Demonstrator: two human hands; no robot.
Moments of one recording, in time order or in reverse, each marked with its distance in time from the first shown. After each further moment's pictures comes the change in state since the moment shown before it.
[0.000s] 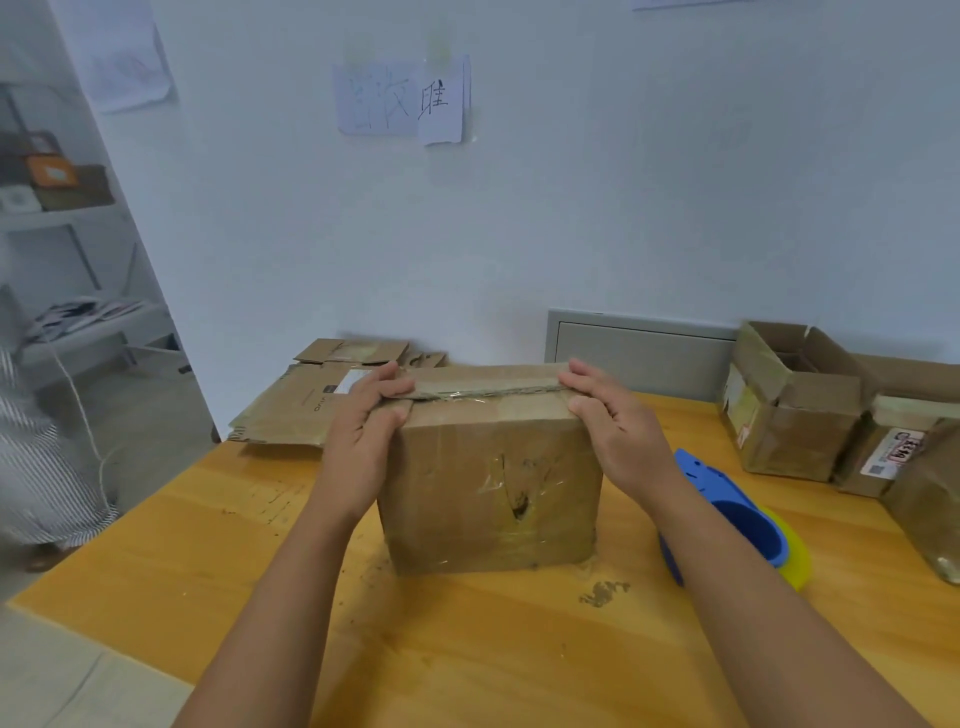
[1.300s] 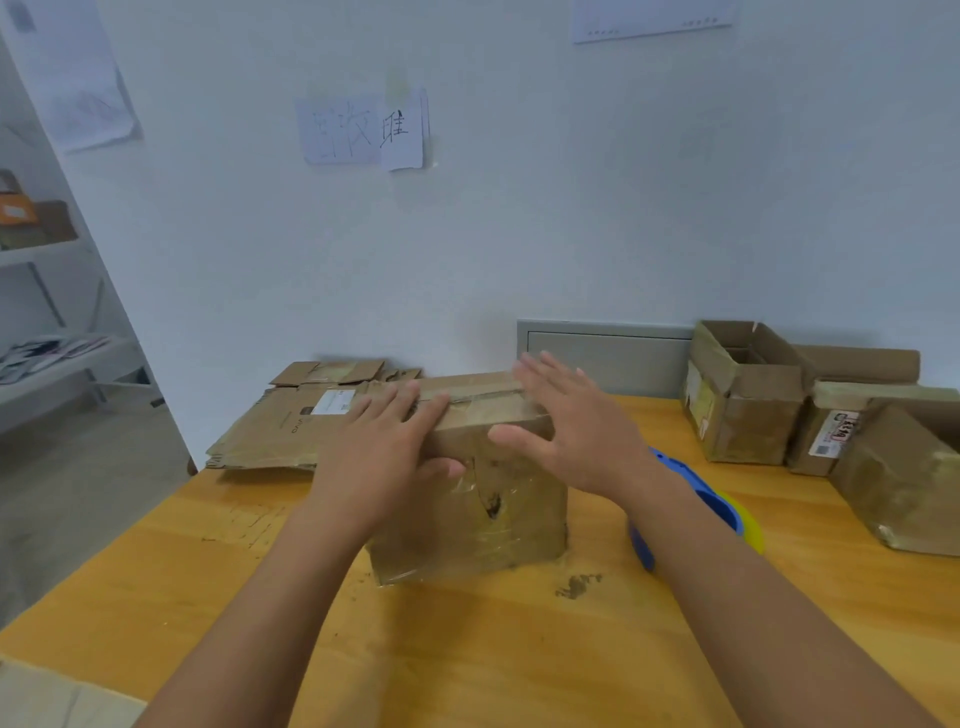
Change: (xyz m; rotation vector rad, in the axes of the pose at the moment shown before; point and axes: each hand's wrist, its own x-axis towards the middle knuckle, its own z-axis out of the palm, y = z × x) left_hand 0.000 0.035 0.018 1.177 -0.319 0.338; right_hand -0.006 -0.032 -0.015 -0.635 -0.169 -0.207
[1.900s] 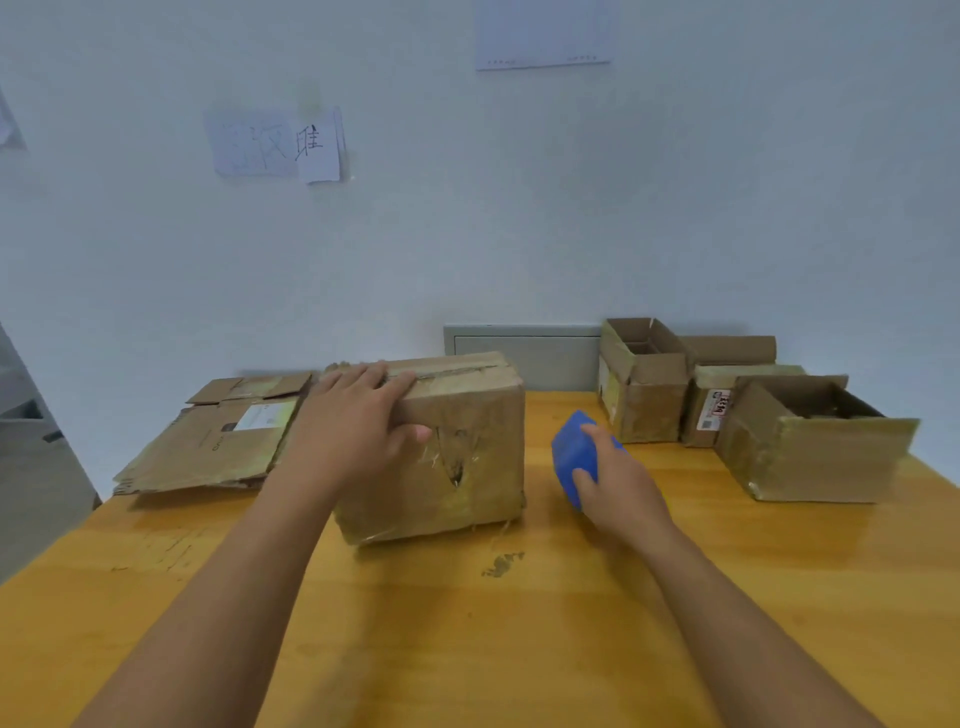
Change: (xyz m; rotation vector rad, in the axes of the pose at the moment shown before) left_hand 0.039 0.032 -0.001 -0.022 0.116 0.119; right_hand -0.106 0.084 0.013 0.064 0.038 0.658
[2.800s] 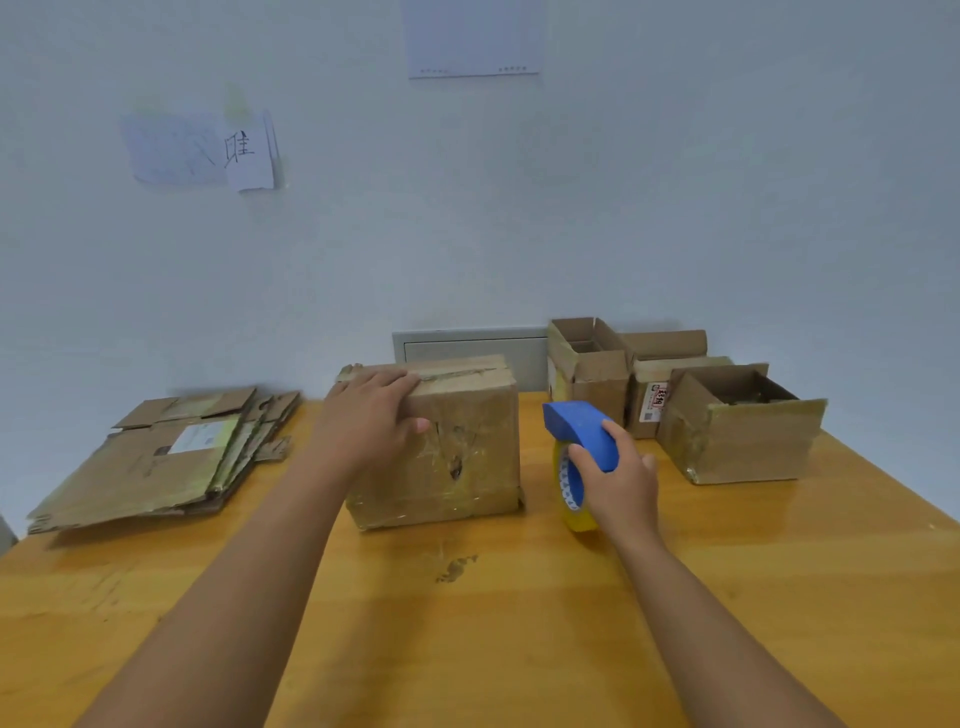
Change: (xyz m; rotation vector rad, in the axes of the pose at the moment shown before) left_hand 0.048 0.045 0.035 -0.153 -0.046 0.059; right_hand -0.014 0.037 -0.012 0.521 0.397 0.284
